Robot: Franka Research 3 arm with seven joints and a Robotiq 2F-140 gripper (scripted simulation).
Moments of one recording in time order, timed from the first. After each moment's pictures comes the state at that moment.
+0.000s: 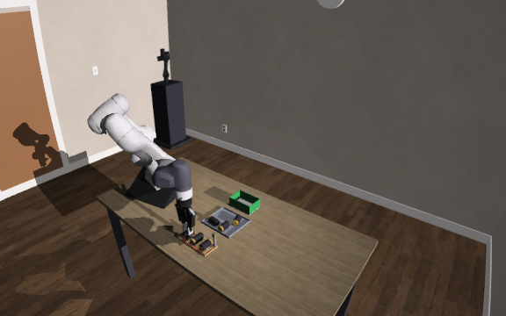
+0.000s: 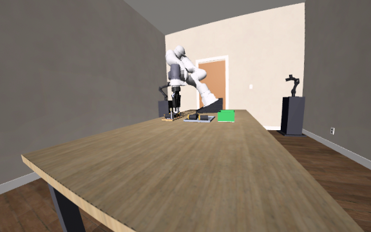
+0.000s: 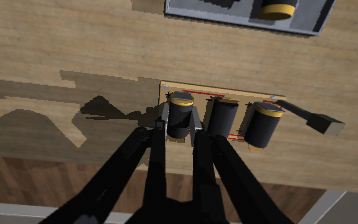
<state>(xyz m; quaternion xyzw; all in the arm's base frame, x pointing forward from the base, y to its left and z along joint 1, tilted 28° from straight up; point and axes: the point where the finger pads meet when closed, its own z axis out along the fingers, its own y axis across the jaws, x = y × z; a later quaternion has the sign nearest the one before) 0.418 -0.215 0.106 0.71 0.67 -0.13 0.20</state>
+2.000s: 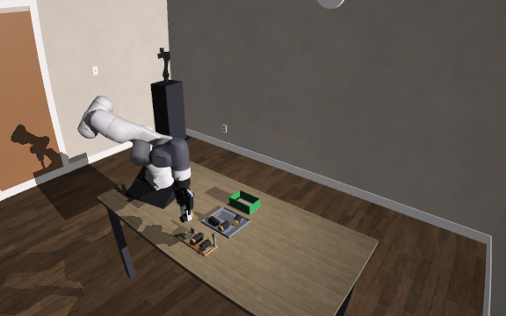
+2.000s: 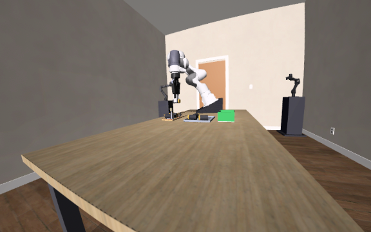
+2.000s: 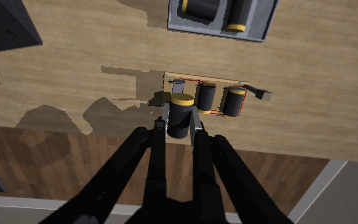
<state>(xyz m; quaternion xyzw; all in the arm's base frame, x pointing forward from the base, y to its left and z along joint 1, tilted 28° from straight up) 0.412 -0.165 0.202 0.71 0.67 -0.12 0.21</state>
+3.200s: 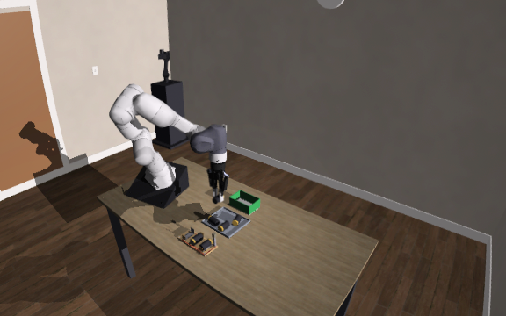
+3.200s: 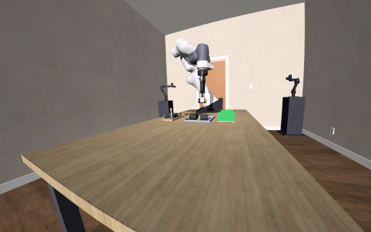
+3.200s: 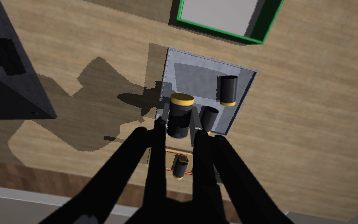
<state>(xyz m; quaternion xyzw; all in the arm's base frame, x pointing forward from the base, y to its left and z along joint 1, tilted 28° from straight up) 0.438 0.032 0.099 0.67 0.70 -0.15 0.20</state>
